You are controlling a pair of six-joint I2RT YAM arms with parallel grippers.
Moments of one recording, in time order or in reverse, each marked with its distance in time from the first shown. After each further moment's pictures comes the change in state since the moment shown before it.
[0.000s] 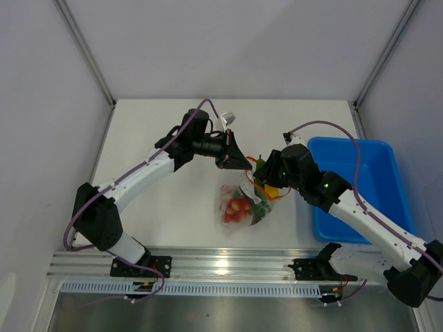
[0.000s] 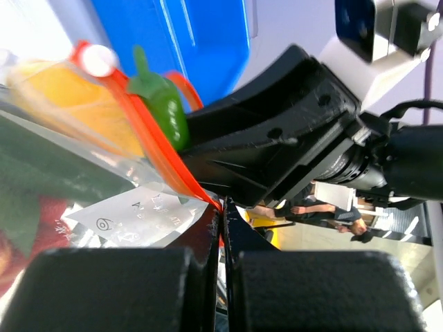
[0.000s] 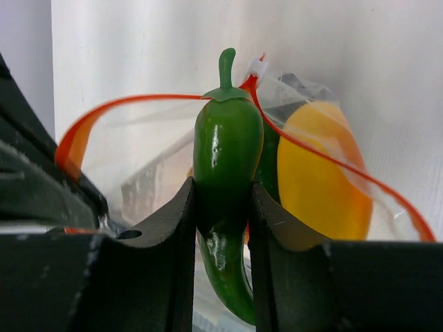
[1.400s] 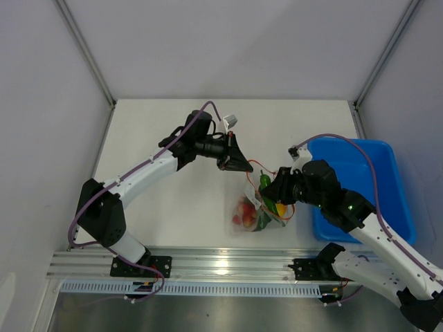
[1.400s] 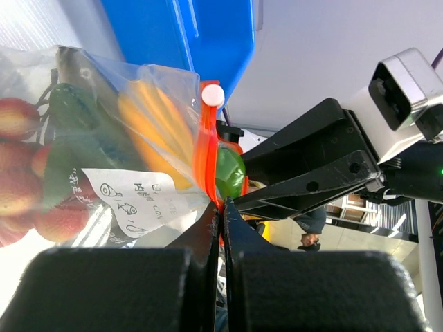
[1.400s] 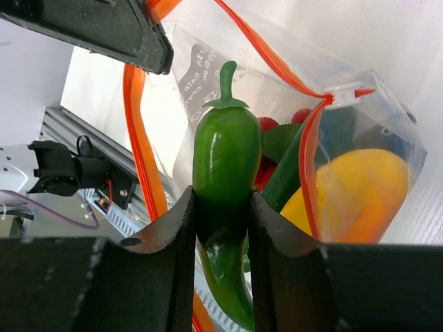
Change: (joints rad) left arm 0.000 0.041 0.000 0.001 0.022 -0.015; right arm -0.007 -0.275 -0.125 -0.063 -0.209 -0.199
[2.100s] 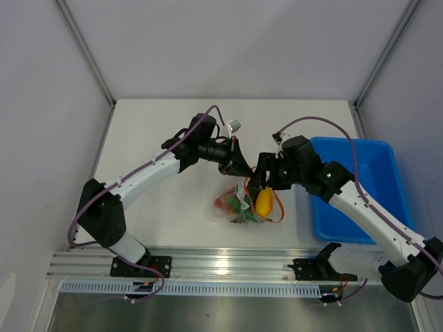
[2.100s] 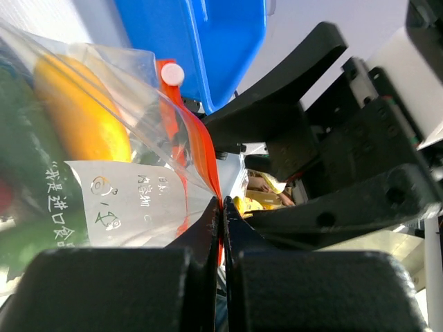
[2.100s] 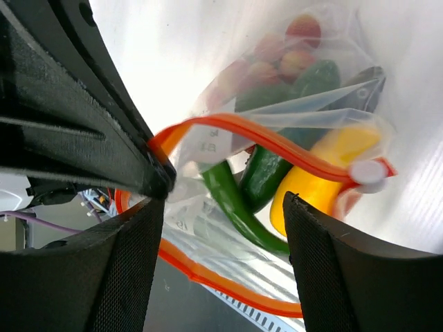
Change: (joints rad) left arm -0.039 0.000 0.000 -0.050 -0.016 0.029; right arm -0.040 0.333 0.243 -0.127 -0.068 -0.003
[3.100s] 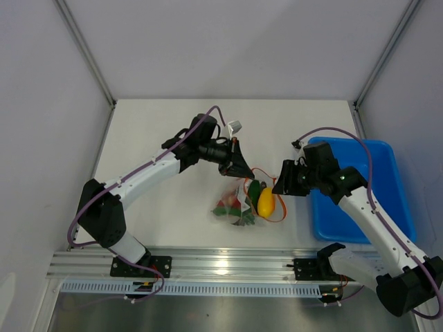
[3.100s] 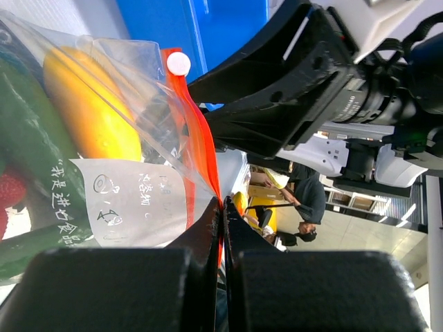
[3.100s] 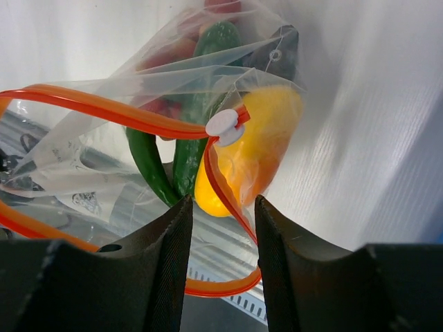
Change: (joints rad) left arm -0.008 0.000 0.006 -0.024 0.003 0.019; right arm -0.247 -0.105 -0.117 -0.130 -0.117 -0.127
